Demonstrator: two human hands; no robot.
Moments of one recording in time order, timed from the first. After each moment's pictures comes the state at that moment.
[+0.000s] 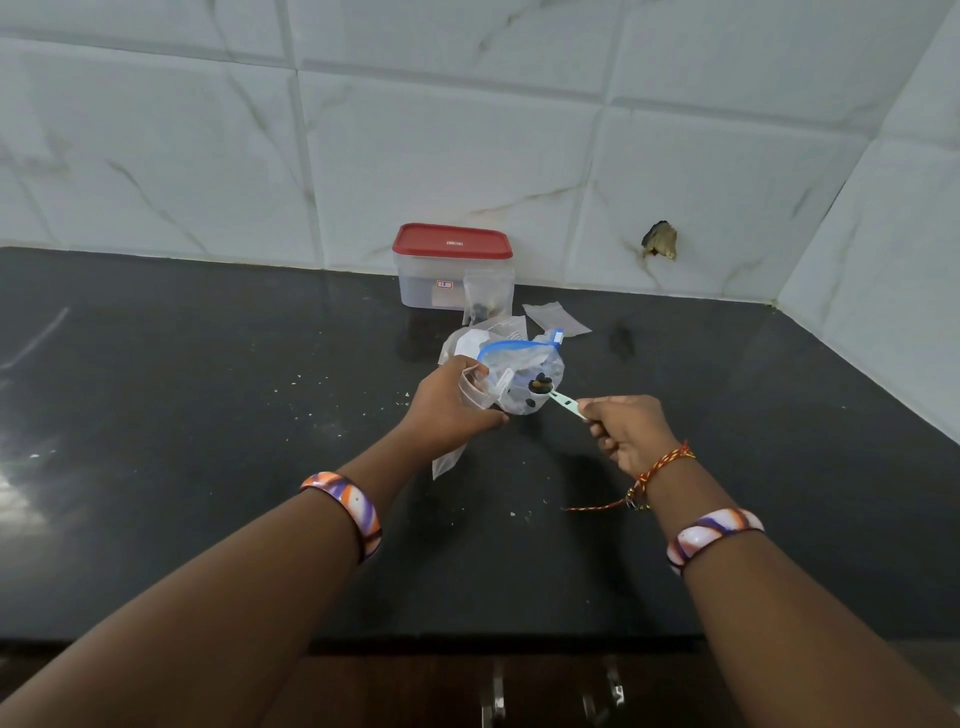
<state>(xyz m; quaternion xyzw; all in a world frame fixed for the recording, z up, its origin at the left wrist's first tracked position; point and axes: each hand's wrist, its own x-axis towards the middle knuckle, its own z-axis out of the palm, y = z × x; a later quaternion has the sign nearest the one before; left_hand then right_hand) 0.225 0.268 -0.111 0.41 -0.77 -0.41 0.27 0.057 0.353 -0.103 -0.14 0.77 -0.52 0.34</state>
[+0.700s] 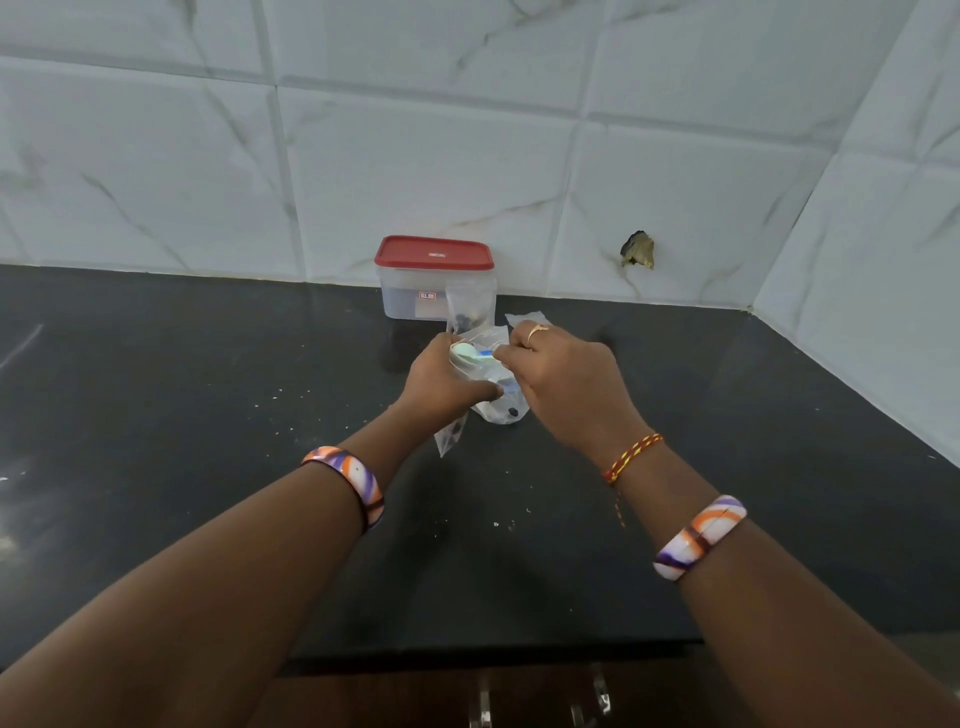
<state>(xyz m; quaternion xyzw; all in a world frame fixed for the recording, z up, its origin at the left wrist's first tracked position) 0.206 0.259 -0.092 0.42 -0.73 -0.44 0.33 0.098 0.359 -0.056 -0.70 0.61 -0.17 -0.33</state>
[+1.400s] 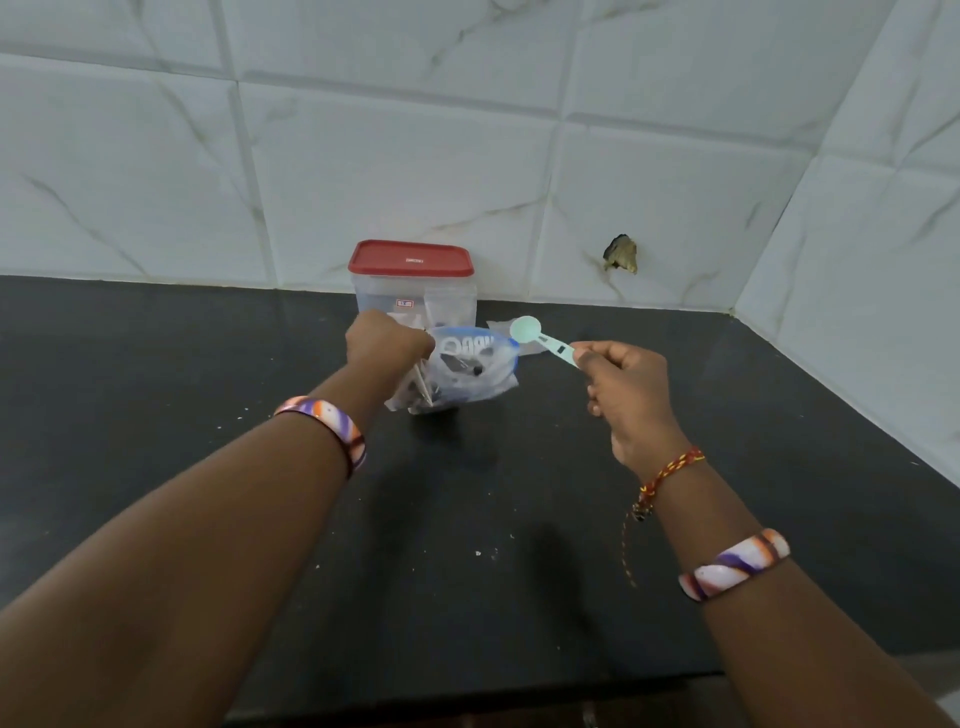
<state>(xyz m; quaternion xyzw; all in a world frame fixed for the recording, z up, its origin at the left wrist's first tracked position) 0.193 0.208 -0.058 0.58 -0.61 -0.41 0.35 0.056 0.361 -0.052 -0.27 0.71 -0.62 0.18</state>
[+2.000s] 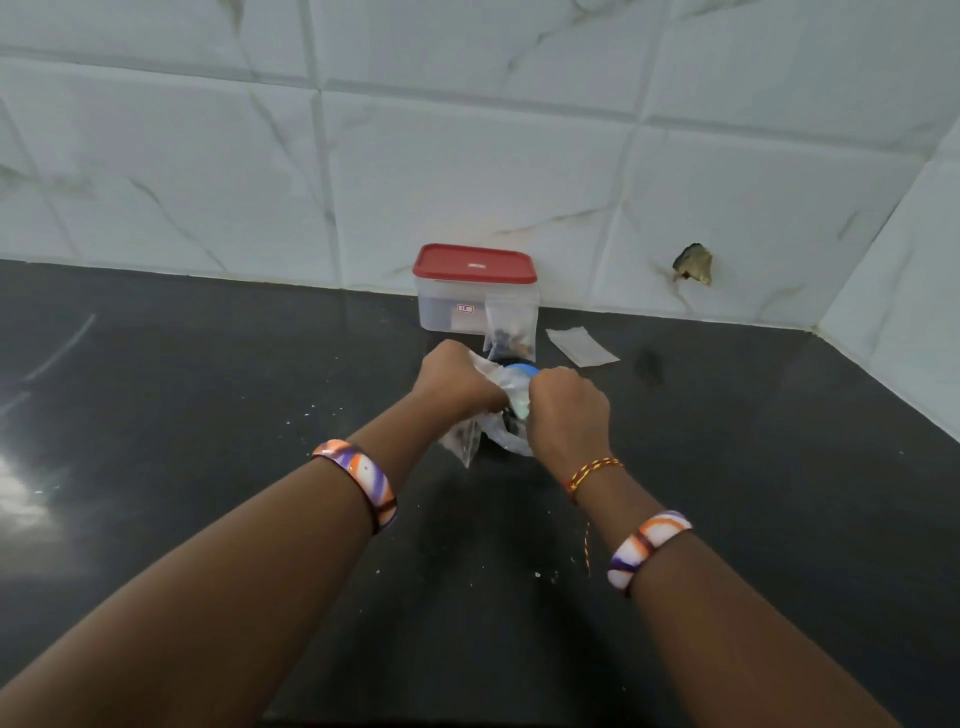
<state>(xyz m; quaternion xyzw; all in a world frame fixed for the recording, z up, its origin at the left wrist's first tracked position) 0.210 0.223 -0.069 0.53 -0.71 -0.39 0.24 0.127 0.307 -0.066 -0.56 0.82 -0.10 -0.09</state>
